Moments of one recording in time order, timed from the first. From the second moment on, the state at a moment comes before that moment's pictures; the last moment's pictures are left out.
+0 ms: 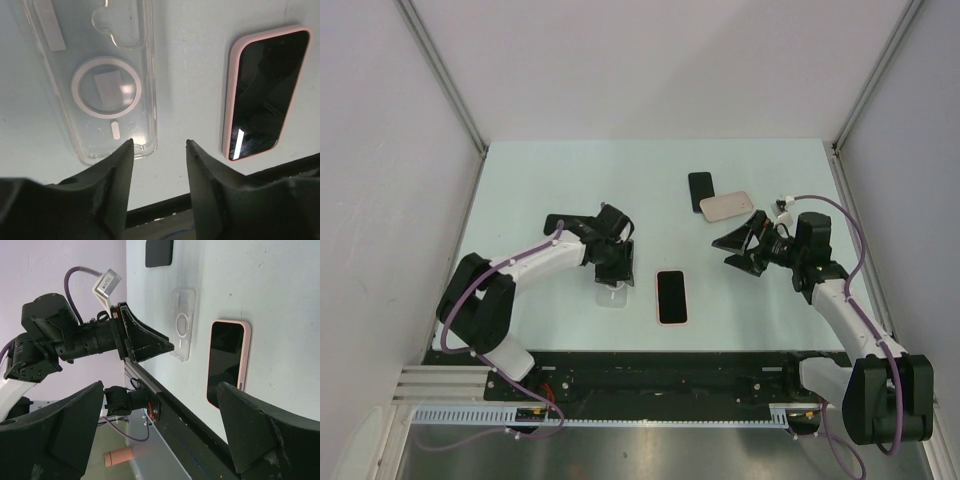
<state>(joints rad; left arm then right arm) -0.62 1.60 1.04 -0.65 0.08 -0.57 0.06 1.06 0.60 -0.03 -0.84 0.88</state>
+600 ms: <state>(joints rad) -0.22 1.65 1.40 -0.81 -0.14 -0.94 0.05 1.03 0.60 -0.06 -0.87 0.86</state>
